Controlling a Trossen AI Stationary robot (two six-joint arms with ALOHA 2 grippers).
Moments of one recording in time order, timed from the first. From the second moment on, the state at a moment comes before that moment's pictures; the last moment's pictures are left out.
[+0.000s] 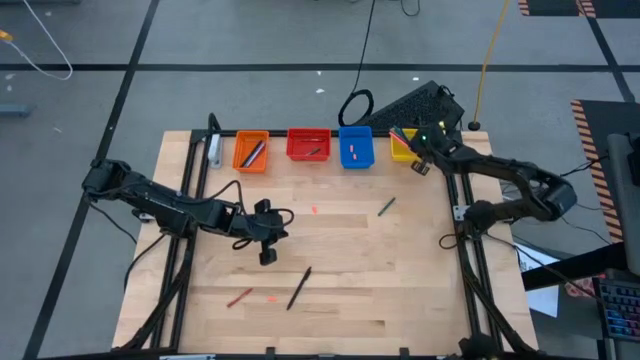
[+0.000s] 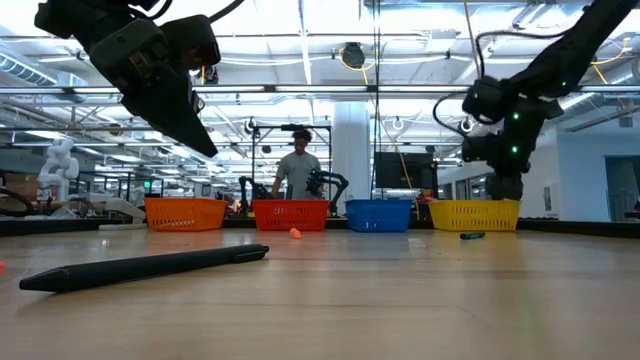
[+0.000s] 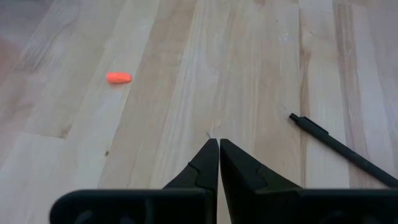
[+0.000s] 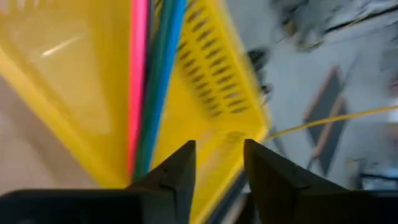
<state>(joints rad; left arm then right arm) -0.22 1.31 0.68 -0.21 -0.21 -0.33 -0.93 1.28 0.52 -0.13 0.47 -0.58</state>
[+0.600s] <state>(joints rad) -0.03 1.35 0.68 -0.10 -0.07 -0.12 -0.46 0.89 0.52 -0.24 0.34 -0.24</state>
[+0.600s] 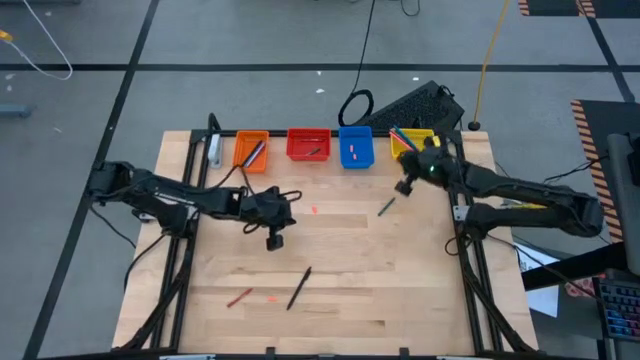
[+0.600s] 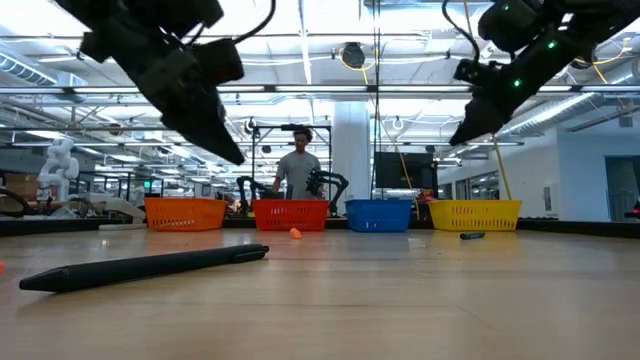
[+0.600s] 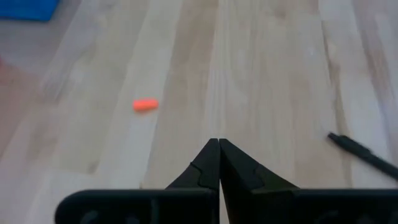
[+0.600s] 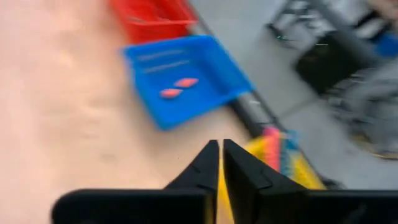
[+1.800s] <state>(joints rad) 0.20 1.84 0.82 0.19 0.07 -0.08 0.02 1.08 0.52 0.08 0.32 -0.02</state>
